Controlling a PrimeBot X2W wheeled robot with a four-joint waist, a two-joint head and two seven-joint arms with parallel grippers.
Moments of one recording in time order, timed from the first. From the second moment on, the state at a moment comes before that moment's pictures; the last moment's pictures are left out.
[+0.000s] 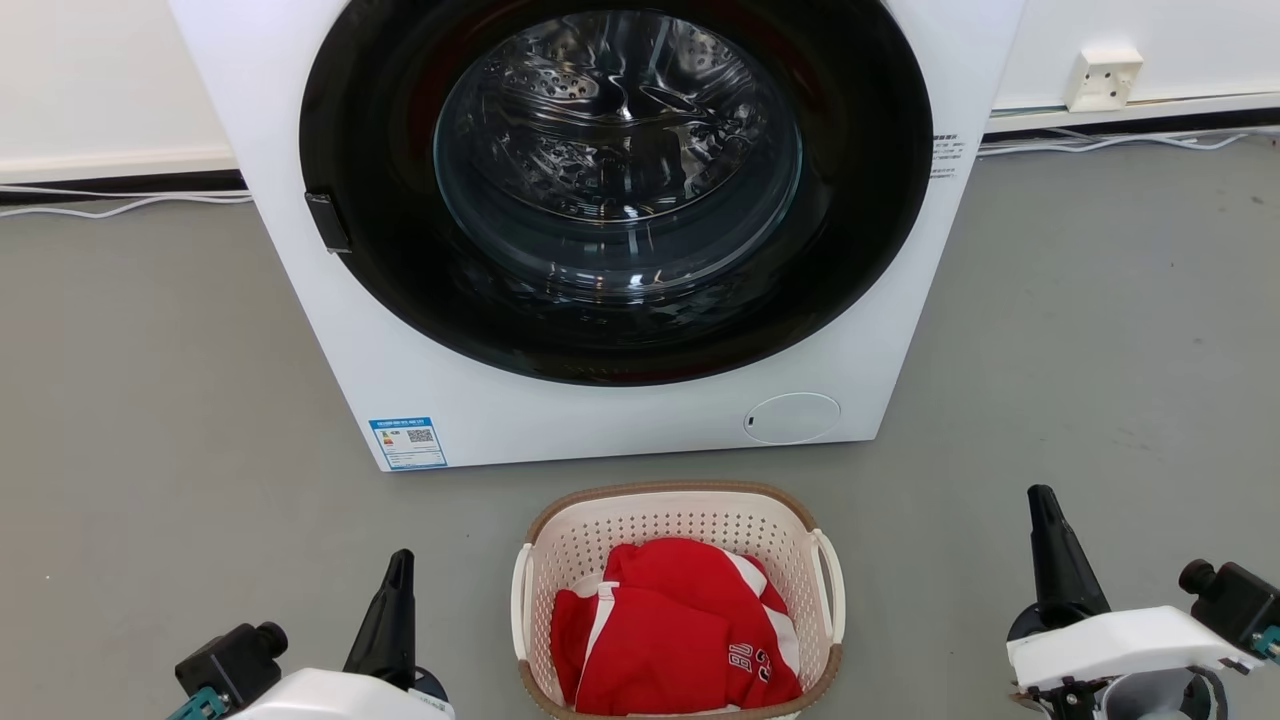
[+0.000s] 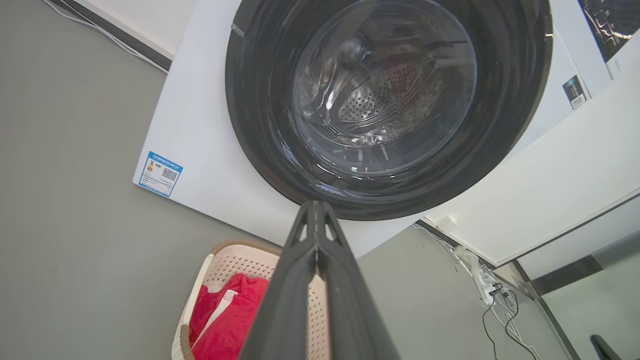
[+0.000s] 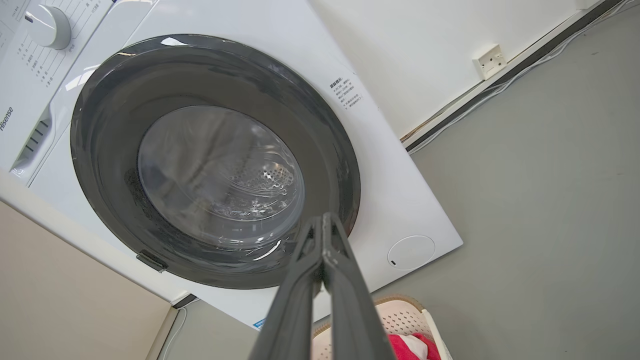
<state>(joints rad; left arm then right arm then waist) 0.04 0.05 -0.10 0.17 -0.75 -0.04 -0.15 -0.05 -0.09 -0.03 0.26 0.71 0.12 -0.14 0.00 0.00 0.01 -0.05</state>
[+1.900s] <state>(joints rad) -0.02 0.06 0.00 0.23 -1.34 -0.09 0.01 -0.05 -0.06 -0.10 0.27 1.31 0.12 0.03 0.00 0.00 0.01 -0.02</state>
